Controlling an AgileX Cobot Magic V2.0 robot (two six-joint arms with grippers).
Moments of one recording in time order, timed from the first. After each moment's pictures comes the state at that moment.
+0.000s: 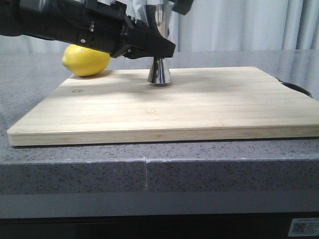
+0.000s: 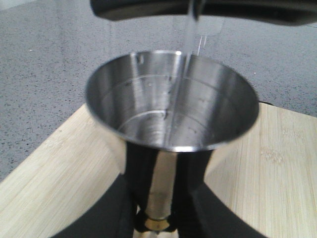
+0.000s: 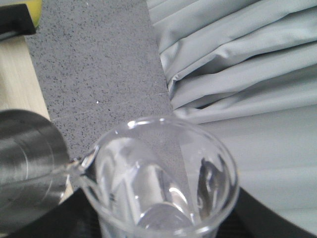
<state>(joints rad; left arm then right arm) -0.38 1.94 -1.31 -1.70 0.88 2.00 0.58 1.65 -1.39 -1.05 0.31 -0.08</state>
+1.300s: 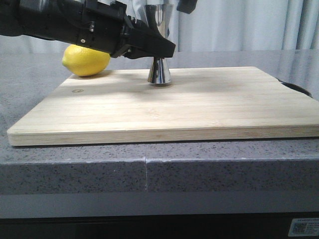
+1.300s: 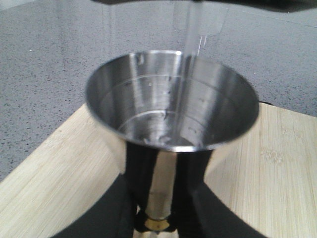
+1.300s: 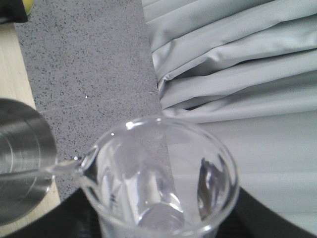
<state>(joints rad) -0.38 1.94 -1.31 -1.70 0.88 2.00 0.58 1.65 -1.39 -1.12 0.31 -0.08</state>
